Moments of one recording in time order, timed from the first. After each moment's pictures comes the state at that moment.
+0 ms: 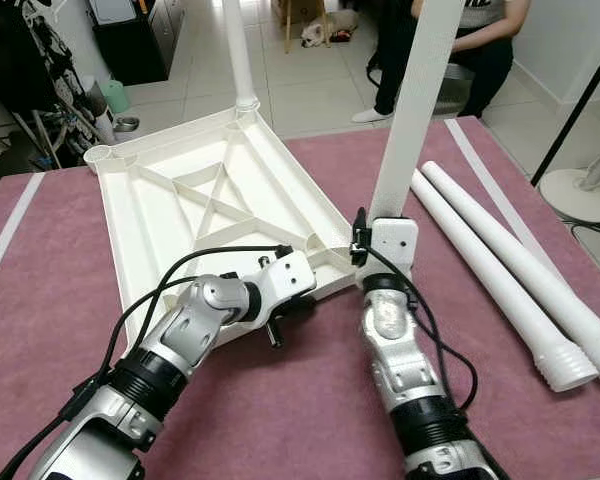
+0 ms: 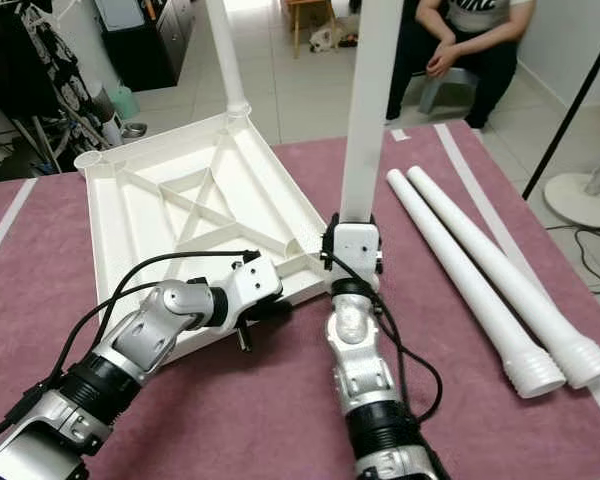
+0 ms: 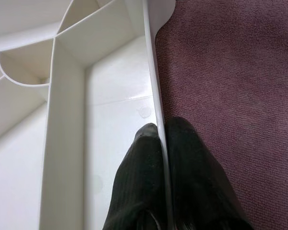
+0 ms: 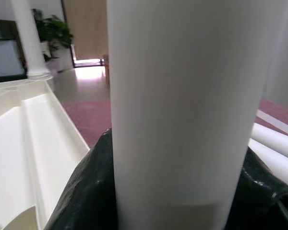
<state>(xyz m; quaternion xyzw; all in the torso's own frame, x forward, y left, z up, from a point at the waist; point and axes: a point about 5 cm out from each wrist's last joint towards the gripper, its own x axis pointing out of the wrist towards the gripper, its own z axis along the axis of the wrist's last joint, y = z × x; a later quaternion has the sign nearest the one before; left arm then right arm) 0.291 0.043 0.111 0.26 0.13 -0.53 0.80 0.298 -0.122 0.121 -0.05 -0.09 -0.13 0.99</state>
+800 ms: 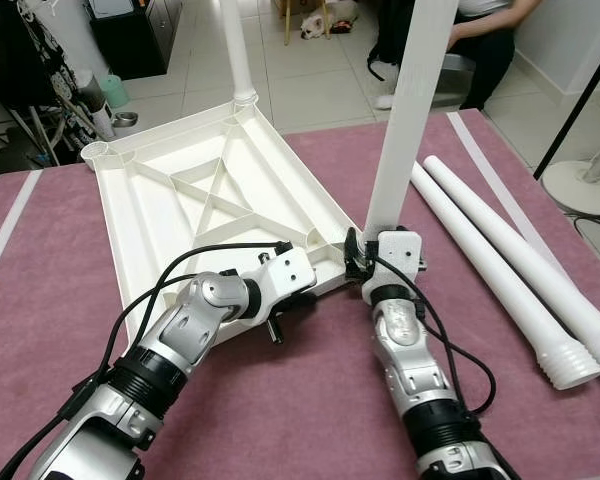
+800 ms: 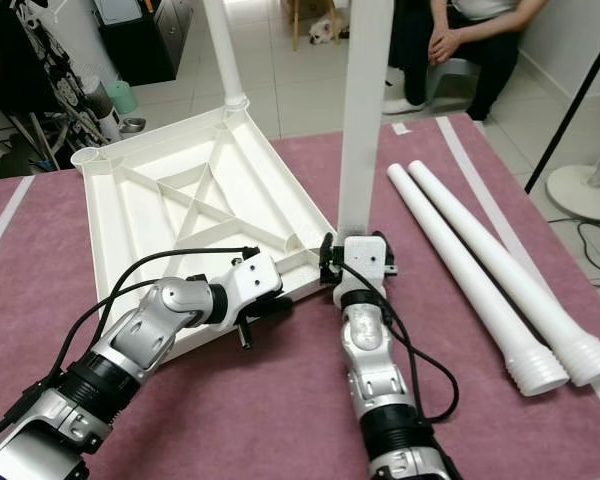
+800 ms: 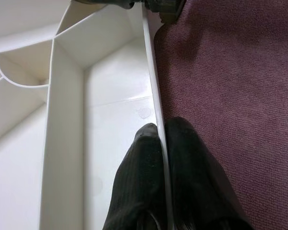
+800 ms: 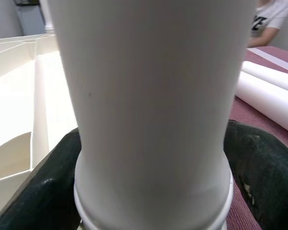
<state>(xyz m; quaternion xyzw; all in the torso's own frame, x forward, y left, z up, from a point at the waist) 0.292 0.043 0.116 0.26 0.12 -0.53 0.80 0.300 -0.134 0.108 -0.05 -0.06 -0.02 1.00</state>
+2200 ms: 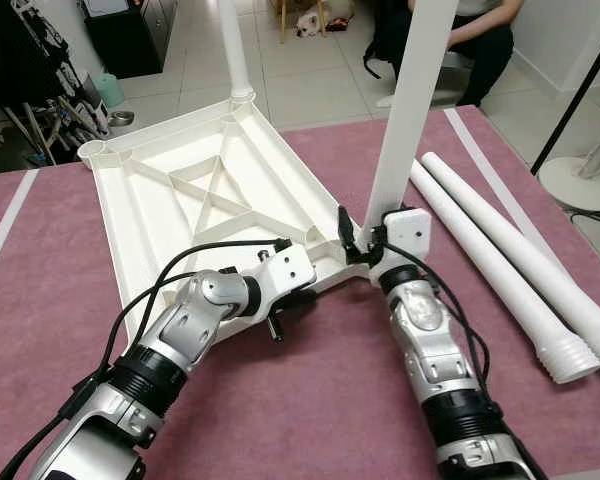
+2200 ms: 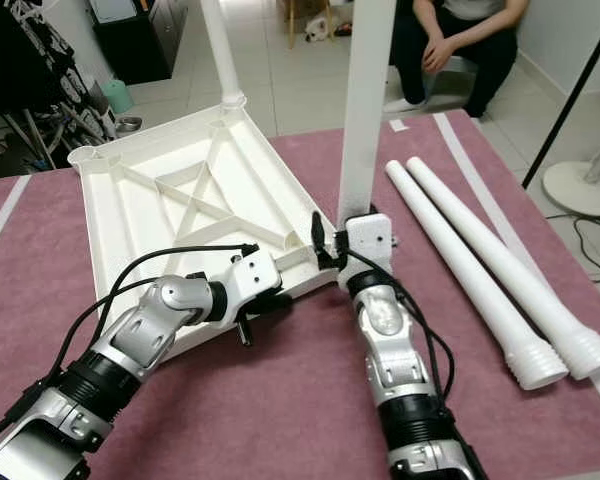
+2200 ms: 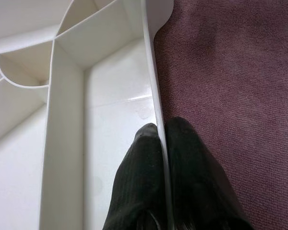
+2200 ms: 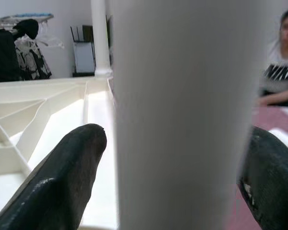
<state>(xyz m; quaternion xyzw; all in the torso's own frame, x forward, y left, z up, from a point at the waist) 0.294 0.044 0.118 0.25 0.12 -0.53 0.80 0.302 -0.144 0.151 -0.08 -0.14 0.08 0.98</state>
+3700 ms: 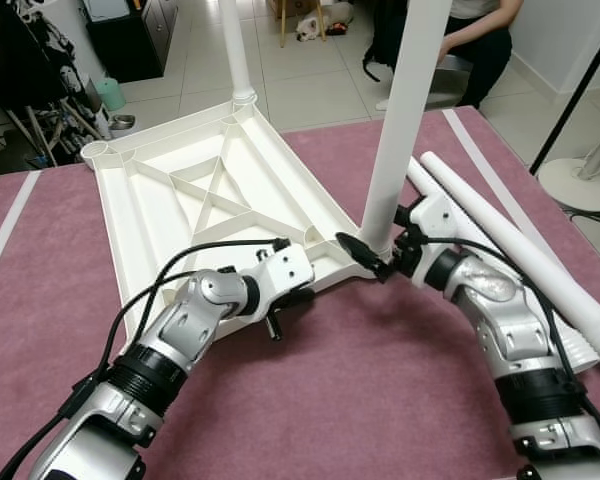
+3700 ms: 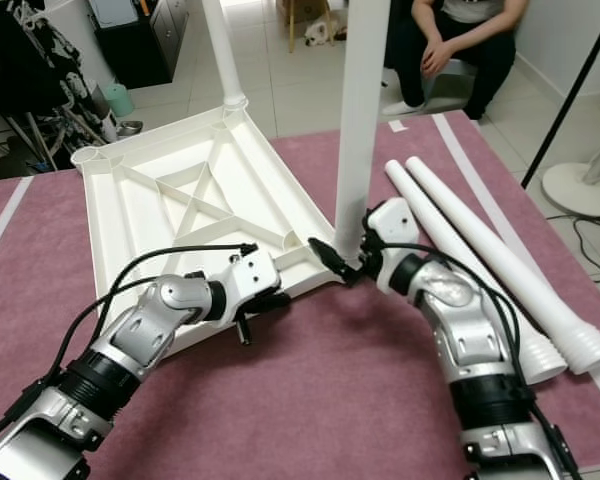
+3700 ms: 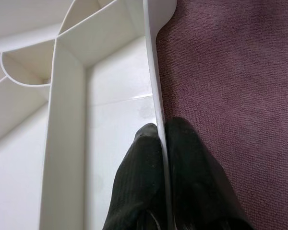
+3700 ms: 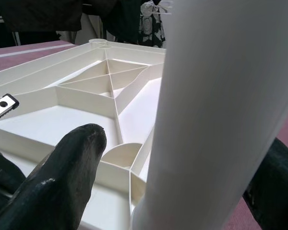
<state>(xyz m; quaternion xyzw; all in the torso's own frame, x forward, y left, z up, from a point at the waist) 0.295 0.045 0.117 0.26 0.12 -0.53 0.80 0.308 -0.173 0.175 -0.14 -0.04 0.35 0.92</state>
